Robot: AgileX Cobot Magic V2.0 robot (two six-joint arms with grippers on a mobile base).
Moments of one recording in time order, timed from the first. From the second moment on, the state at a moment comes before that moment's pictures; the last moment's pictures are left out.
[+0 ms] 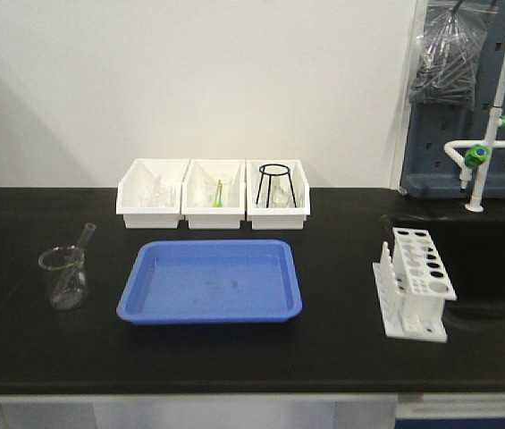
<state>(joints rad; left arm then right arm) -0.03 -0.01 0.03 0.00 0.16 -0.01 -0.05 -0.01 0.03 -0.12 0.10 0.00</state>
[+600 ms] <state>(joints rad) -0.03 -0.01 0.03 0.00 0.16 -0.01 -0.05 -0.01 0.03 -0.12 0.10 0.00</state>
